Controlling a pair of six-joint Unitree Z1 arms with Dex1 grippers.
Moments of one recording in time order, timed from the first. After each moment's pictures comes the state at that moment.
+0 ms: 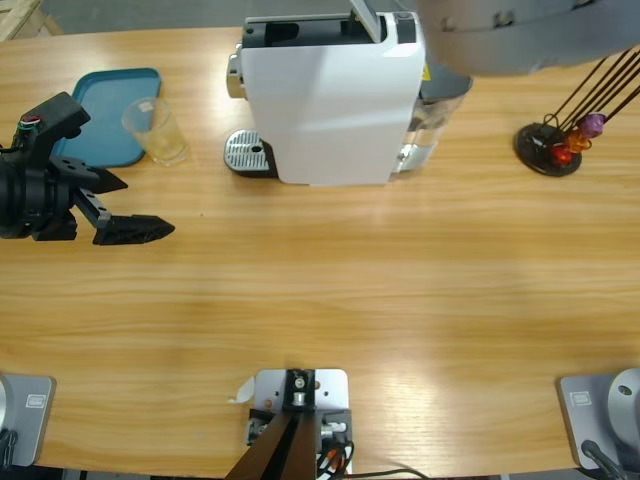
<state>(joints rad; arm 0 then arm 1) -0.78 1.37 -0.85 0.46 -0.01 -0.08 1.13 1.83 -1.52 0.26 -0.84 -0.21</state>
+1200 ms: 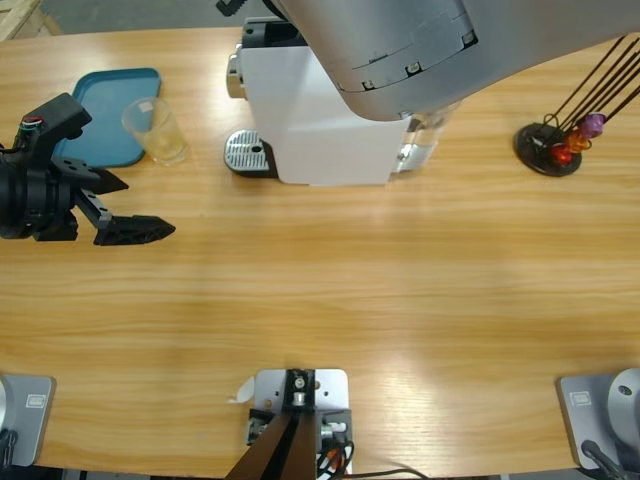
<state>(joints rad) -0.78 1.37 -0.85 0.46 -0.01 -0.08 1.13 1.92 -1.57 0.32 -0.80 -0.10</state>
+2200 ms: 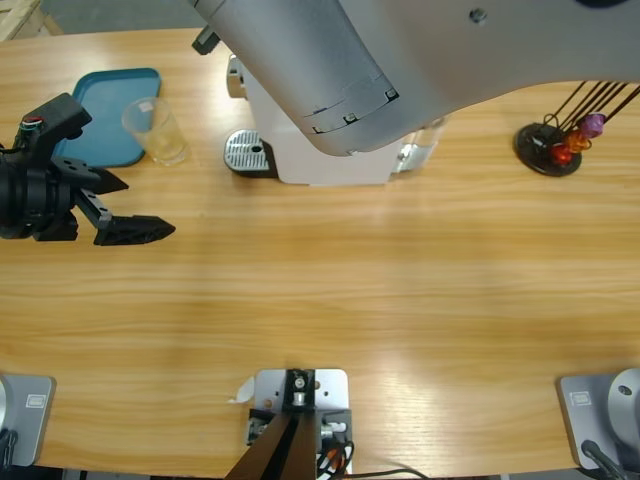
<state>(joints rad) -0.78 1.37 -0.85 0.46 -0.01 -0.08 1.15 1.96 -1.59 0.33 -0.73 -0.06</state>
